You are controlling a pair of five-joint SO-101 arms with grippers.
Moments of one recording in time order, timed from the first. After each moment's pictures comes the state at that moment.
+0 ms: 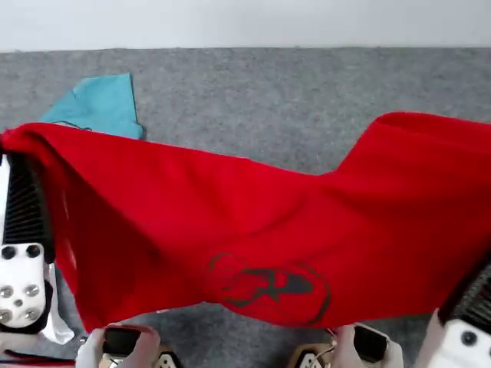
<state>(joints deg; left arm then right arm) 0.2 -40.3 -49.5 99.5 -13.3 20.5 -42.8 -66.2 92.6 8.0</state>
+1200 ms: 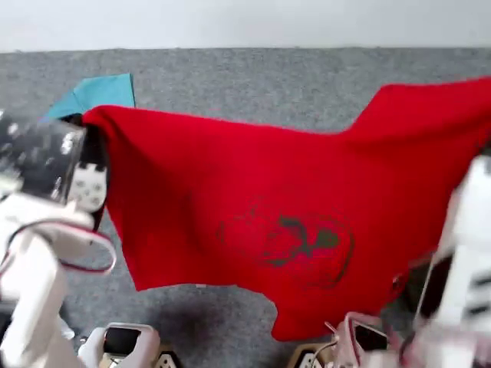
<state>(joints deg) 0.2 -40.2 -19.9 93.8 -13.3 20.3 -30.9 -53.1 92.6 7.9</state>
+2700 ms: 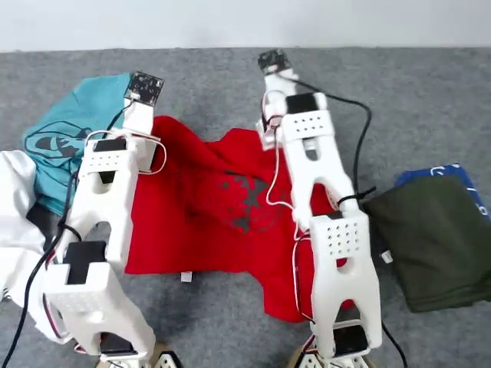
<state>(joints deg) -7.6 18.0 12.2 40.8 -13.1 -14.4 54.2 -52.8 75.0 7.9</state>
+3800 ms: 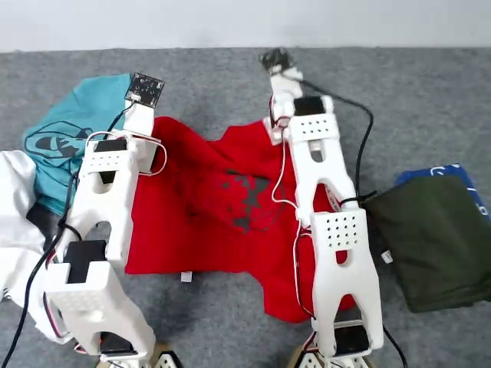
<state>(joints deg) -7.6 18.2 12.2 41.4 -13.1 -11.8 62.7 -69.7 75.0 14.1</state>
